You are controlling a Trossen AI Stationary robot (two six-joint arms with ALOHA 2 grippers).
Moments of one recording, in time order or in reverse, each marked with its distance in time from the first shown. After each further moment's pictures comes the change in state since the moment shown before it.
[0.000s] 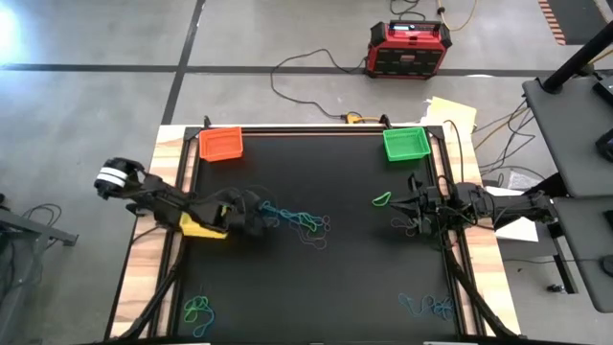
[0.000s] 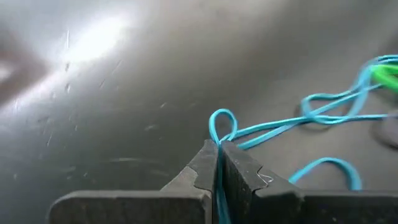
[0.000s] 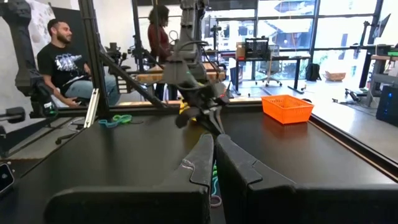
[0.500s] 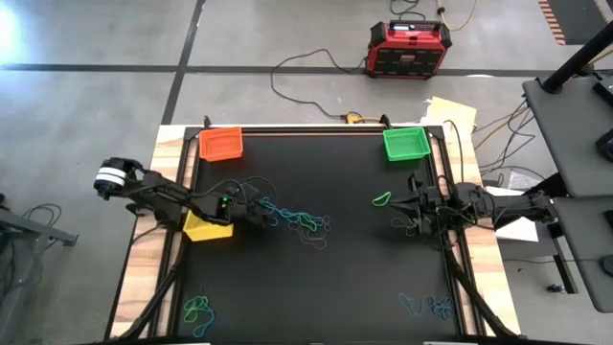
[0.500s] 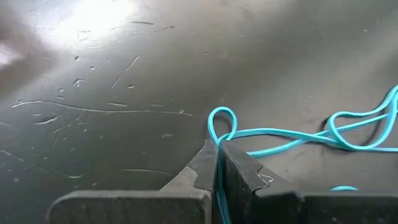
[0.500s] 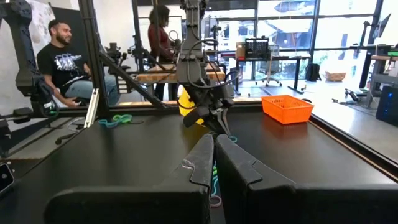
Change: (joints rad) left arm 0.095 -0.008 0.004 0.016 0.063 0.006; right arm 0.000 0.000 0.000 0.000 0.000 0.000
